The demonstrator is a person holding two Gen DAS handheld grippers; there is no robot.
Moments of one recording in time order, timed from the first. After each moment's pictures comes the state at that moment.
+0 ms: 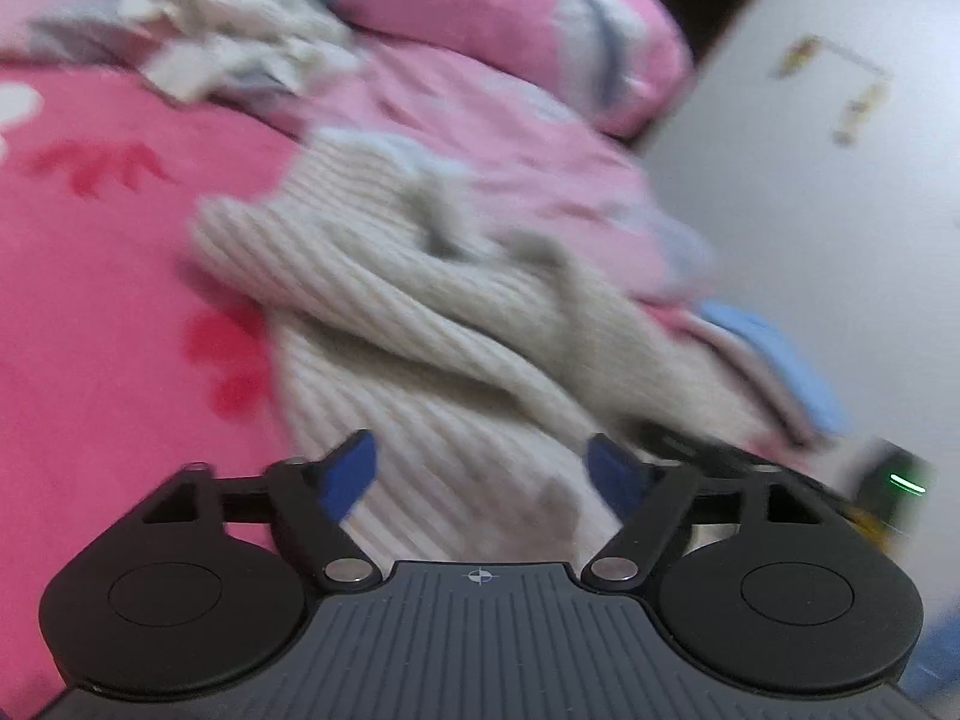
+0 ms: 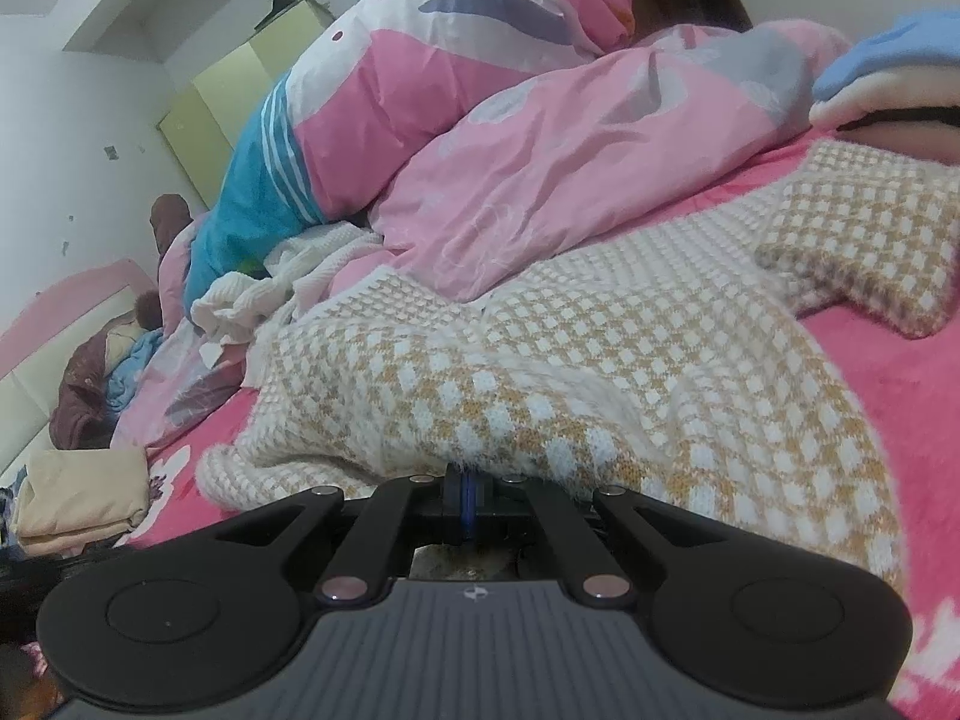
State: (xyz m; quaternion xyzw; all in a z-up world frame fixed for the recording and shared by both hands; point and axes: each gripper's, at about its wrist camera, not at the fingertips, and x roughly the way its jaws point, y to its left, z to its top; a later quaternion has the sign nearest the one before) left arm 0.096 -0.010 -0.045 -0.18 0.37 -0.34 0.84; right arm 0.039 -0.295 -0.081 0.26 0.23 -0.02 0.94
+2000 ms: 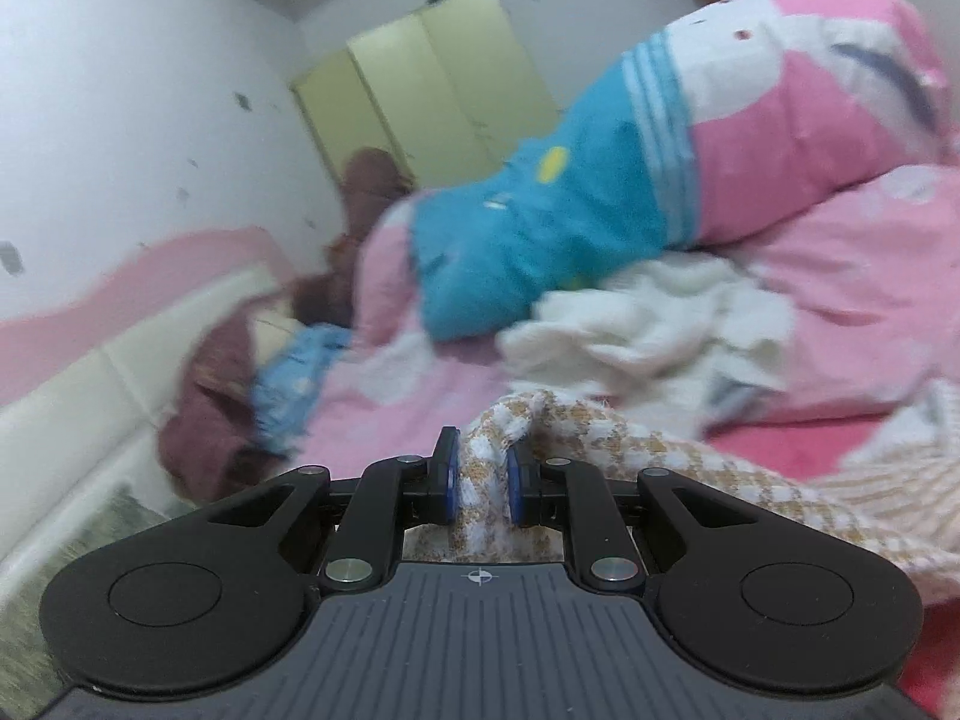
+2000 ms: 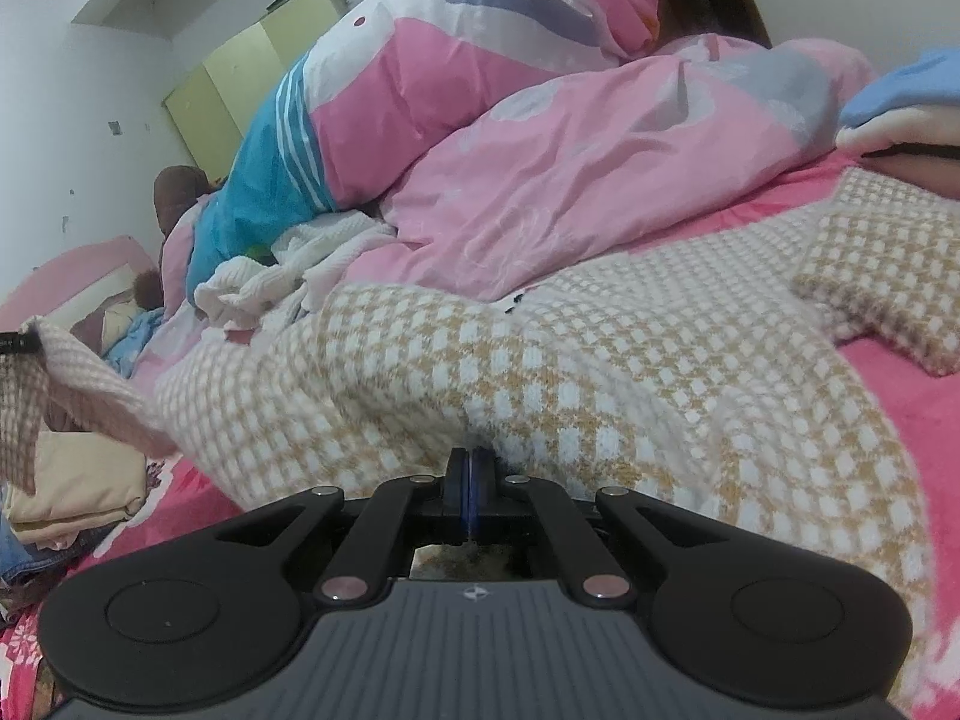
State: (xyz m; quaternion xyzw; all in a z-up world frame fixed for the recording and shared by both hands) left arm 0.239 0.083 0.121 0.22 0.16 0.08 0.96; right arm 0.052 -0.278 -0.062 0.24 0.24 -0.02 0.94
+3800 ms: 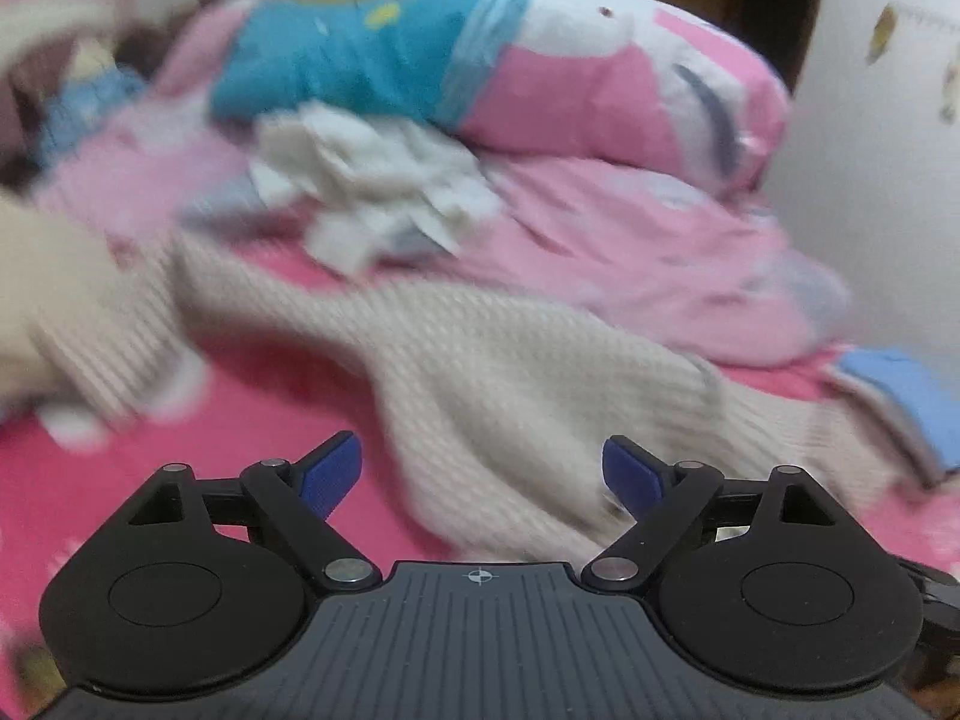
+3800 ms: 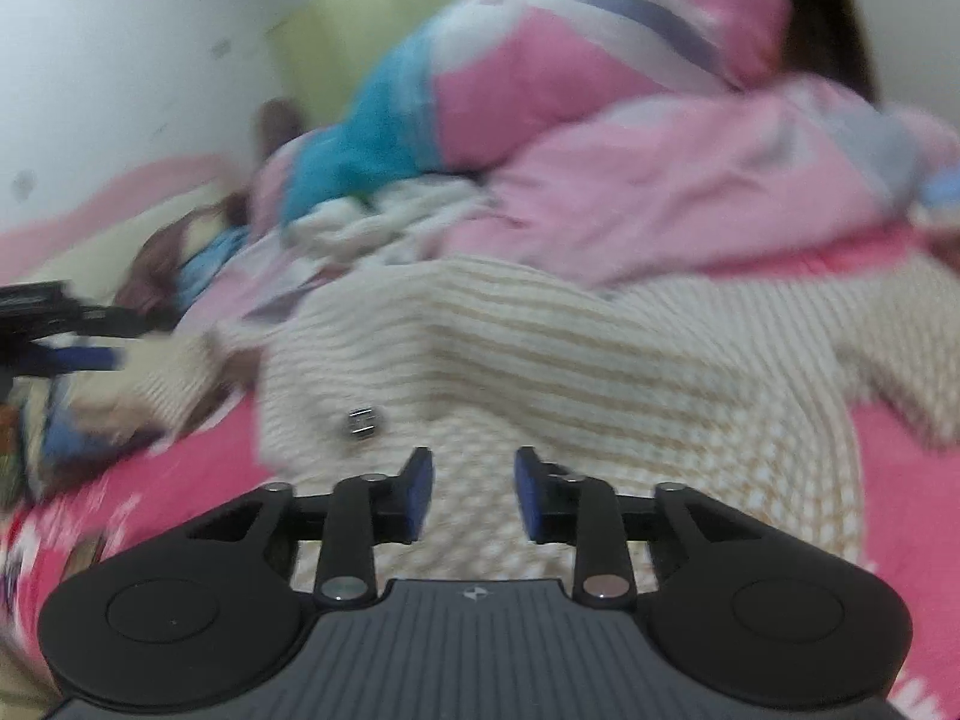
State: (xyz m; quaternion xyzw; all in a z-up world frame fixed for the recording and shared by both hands) left arm 0.108 0.038 0.046 -0.09 0.34 -0.18 0.92; right arm 0.005 -0.245 -0.001 0.12 0.27 0.09 0.95
